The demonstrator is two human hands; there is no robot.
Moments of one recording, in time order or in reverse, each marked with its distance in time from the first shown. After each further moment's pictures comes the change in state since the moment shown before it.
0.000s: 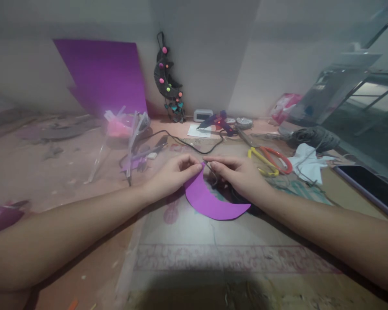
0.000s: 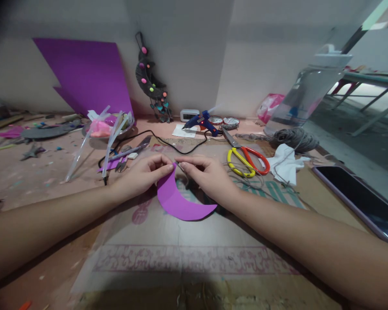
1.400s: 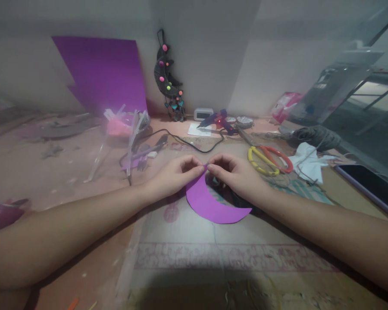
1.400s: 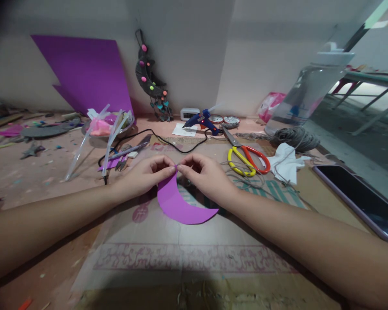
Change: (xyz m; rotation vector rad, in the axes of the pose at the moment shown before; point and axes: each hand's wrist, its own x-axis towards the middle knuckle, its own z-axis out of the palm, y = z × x) left_hand -0.002 -0.001 0.002 0.030 -0.040 -0.044; right_hand 0.000 -0.002 0.005 0.011 -0.041 0.008
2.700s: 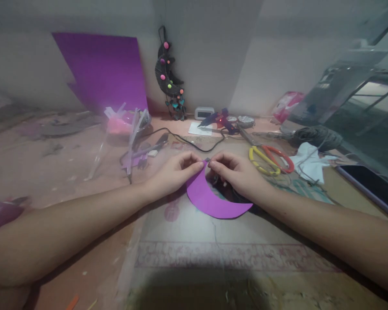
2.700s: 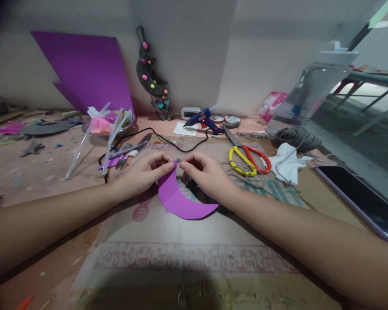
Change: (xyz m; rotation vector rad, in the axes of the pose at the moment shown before) left_hand 0.001 -0.001 0.000 -0.054 0.064 0.080; right_hand 0.001 0.001 0.000 0.058 -0.032 0.022
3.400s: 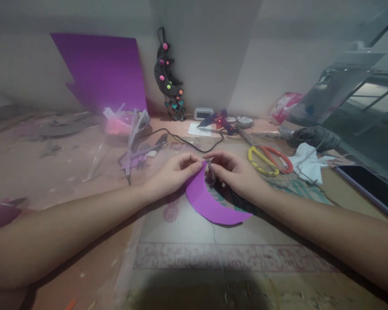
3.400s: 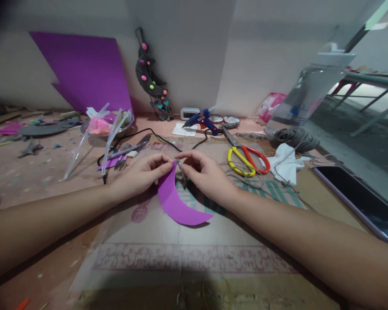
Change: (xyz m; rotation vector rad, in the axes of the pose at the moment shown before) left_hand -0.001 0.000 0.001 -0.096 -0.041 -0.031; right_hand 0.000 -0.001 0.000 0.025 -0.012 -0.044
